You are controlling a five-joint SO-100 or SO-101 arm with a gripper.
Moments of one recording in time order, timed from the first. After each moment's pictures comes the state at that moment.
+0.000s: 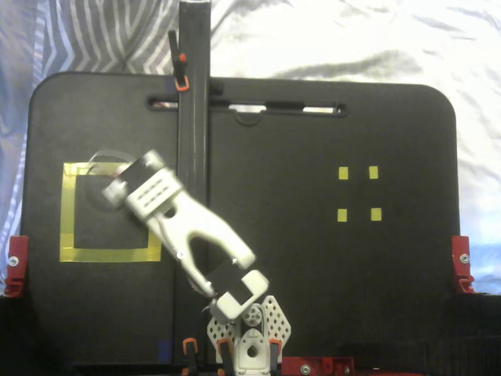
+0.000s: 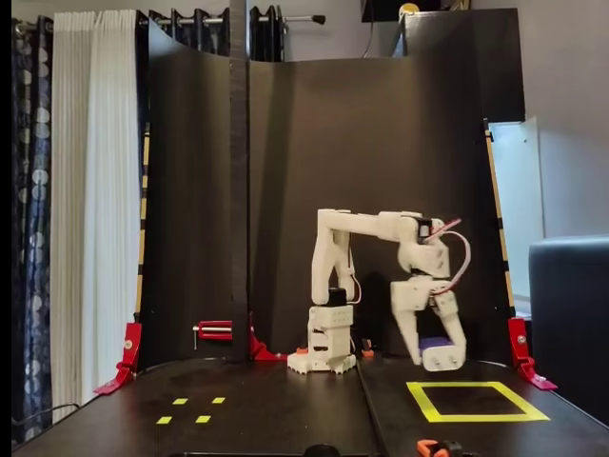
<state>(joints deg) -43.8 87.9 97.6 75.1 -48.0</state>
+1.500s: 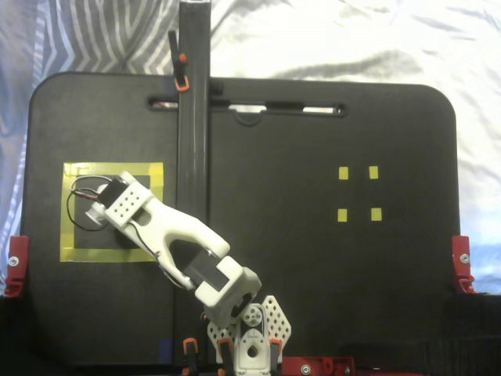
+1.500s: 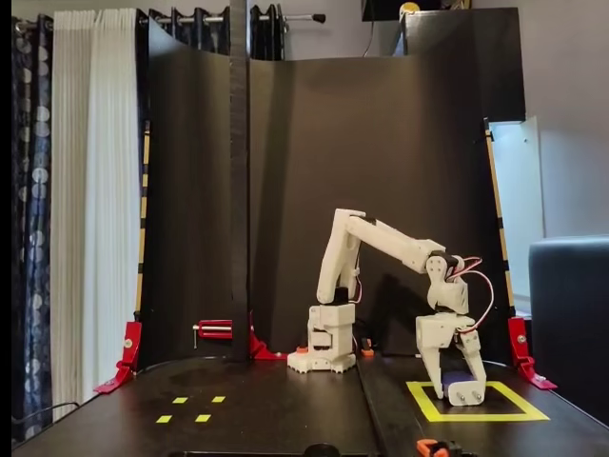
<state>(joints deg) -49.6 74.9 101.8 60.6 -43.9</state>
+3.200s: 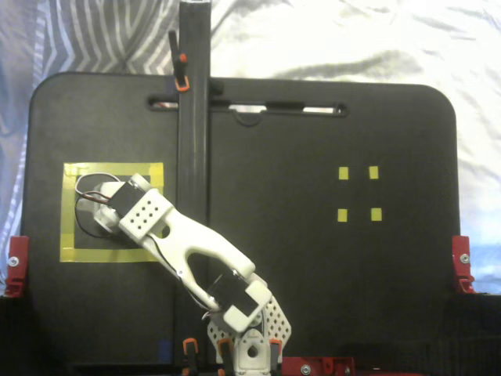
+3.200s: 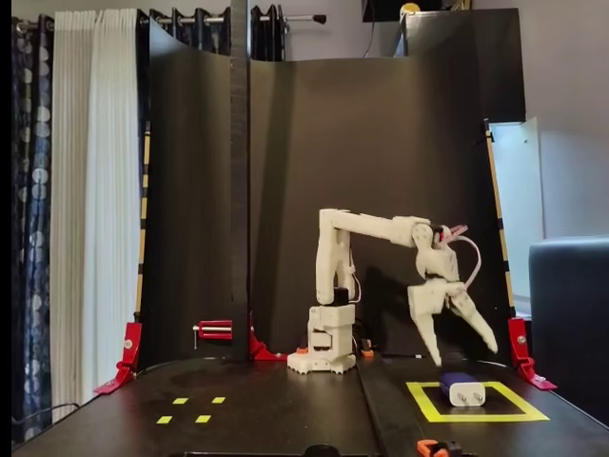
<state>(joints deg) -48.7 93.7 101.9 70.9 -43.9</state>
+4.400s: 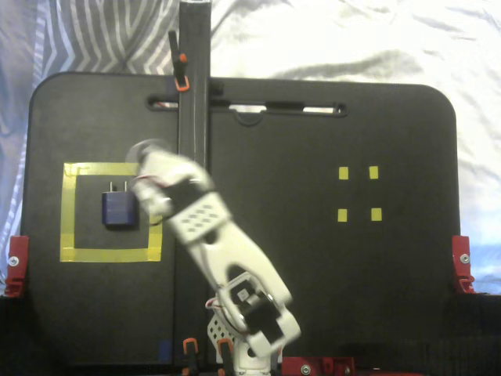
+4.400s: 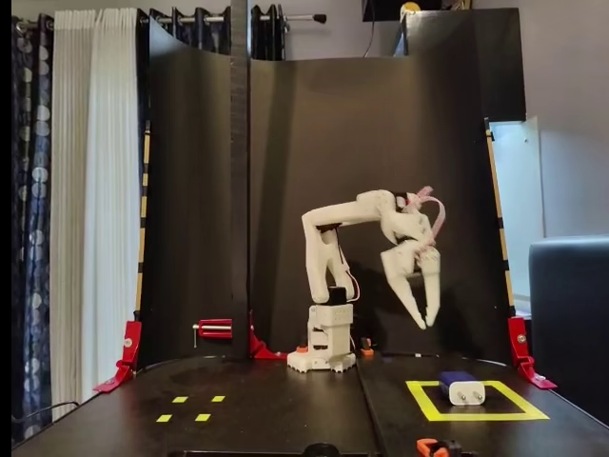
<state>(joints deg) -29.0 115.7 104.5 68.3 -40.3</state>
